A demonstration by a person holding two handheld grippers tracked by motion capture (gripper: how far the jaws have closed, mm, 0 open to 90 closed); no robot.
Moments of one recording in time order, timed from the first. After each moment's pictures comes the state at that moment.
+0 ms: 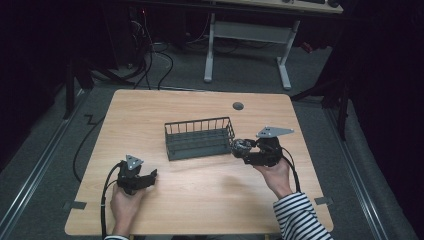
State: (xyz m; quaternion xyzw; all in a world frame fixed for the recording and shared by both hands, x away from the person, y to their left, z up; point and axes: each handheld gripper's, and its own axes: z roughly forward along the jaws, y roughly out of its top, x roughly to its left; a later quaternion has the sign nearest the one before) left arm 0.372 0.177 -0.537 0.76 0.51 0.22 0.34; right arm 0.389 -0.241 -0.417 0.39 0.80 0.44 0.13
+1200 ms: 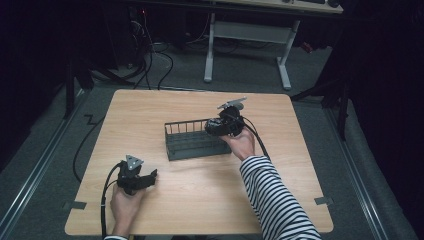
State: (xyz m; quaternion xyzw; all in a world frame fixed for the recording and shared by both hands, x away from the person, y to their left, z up) left arm 0.372 0.176 -0.537 0.76 0.51 0.22 0.34; right arm 0.502 -0.157 -0.431 0.42 0.83 0.35 0.11
